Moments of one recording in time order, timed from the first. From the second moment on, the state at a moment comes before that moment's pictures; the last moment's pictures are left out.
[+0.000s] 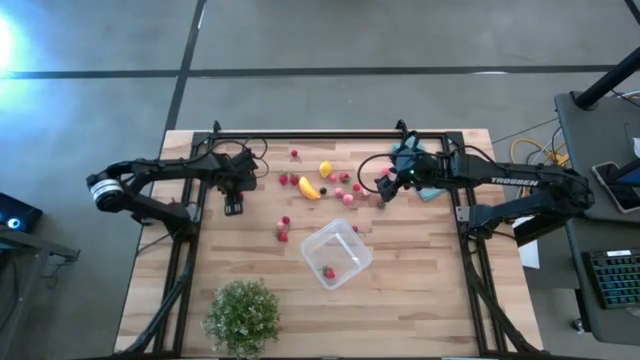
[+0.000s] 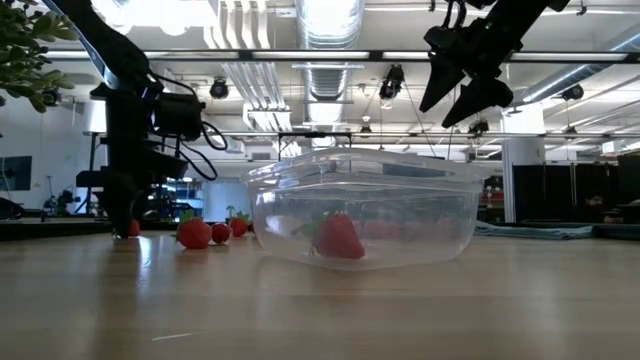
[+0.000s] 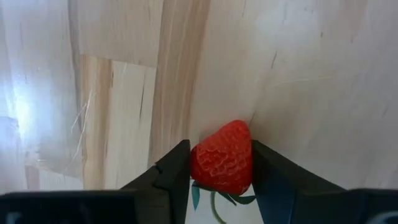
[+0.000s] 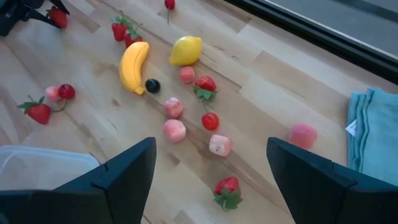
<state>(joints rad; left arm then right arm) 0.64 1.31 0.60 -0.70 -0.13 0.48 -0.21 1.15 0.94 -0.64 0.25 0.59</state>
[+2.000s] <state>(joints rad) -0.07 1.84 1.09 -0.08 0.17 -0.23 0.03 1.07 1.41 -0.93 0.36 0.47</state>
